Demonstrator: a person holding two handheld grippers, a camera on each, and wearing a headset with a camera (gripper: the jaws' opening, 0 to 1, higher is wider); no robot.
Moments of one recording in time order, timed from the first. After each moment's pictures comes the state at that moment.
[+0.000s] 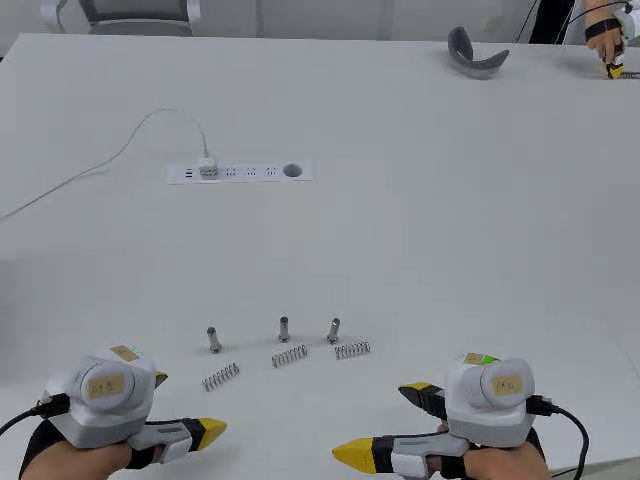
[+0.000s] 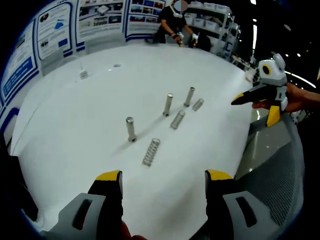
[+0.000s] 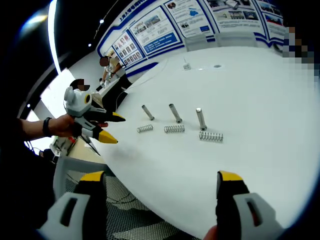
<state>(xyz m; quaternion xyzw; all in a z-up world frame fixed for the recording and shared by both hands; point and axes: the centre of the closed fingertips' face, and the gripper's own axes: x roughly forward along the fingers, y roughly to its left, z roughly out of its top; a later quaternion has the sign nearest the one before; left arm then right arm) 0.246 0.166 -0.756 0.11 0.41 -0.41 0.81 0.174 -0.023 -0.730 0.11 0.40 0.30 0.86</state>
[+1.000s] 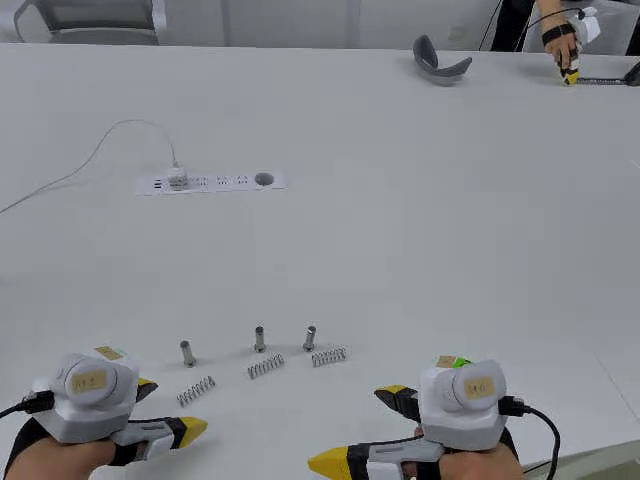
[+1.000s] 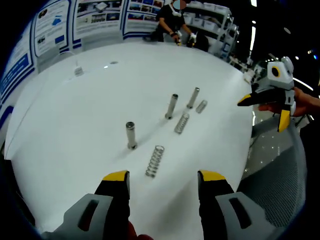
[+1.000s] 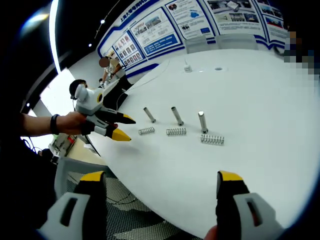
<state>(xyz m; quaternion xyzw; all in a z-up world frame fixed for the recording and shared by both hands) 0.268 0.151 -0.772 0.10 0.42 -0.43 0.80 0.174 -0.020 -0.723 0.11 0.39 0.30 0.87</state>
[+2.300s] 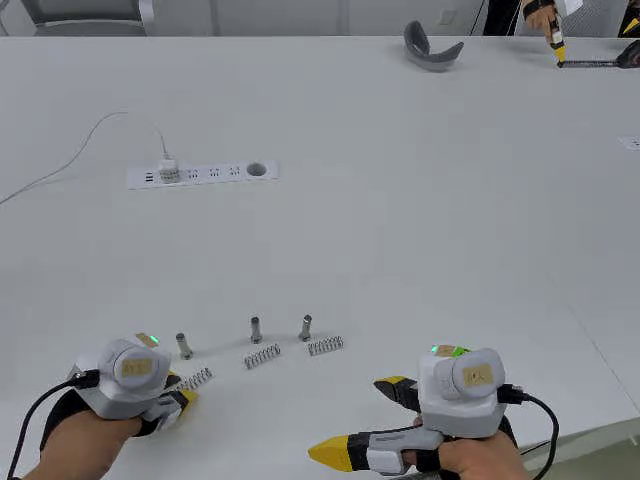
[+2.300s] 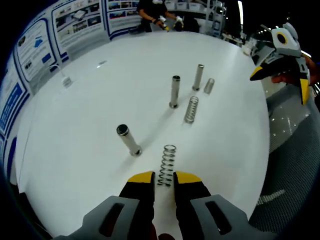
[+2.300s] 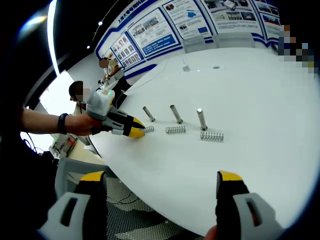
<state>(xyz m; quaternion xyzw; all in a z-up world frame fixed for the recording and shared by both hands) 0.286 0.144 -0.803 0.24 0.39 -0.44 0.77 0.170 -0.021 -0.725 0.12 0.39 0.29 0.87</state>
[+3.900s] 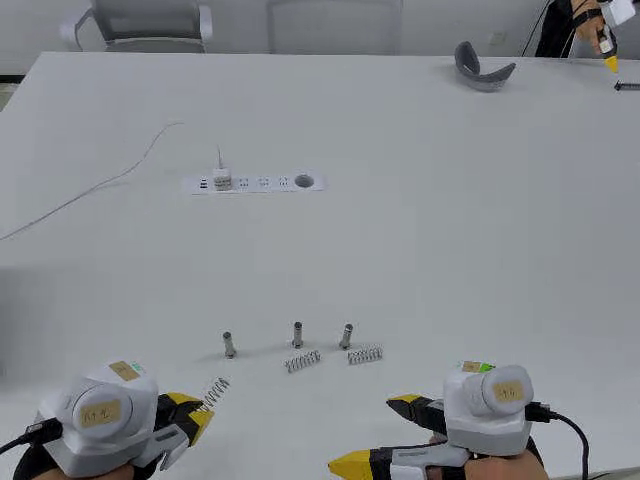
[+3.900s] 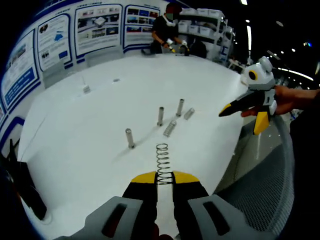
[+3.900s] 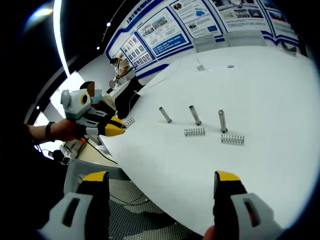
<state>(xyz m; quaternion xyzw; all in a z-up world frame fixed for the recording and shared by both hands) 0.225 0.174 -0.714 0.12 0.36 -0.42 0.82 0.169 0.011 -0.718 0.14 0.38 0.34 0.85</state>
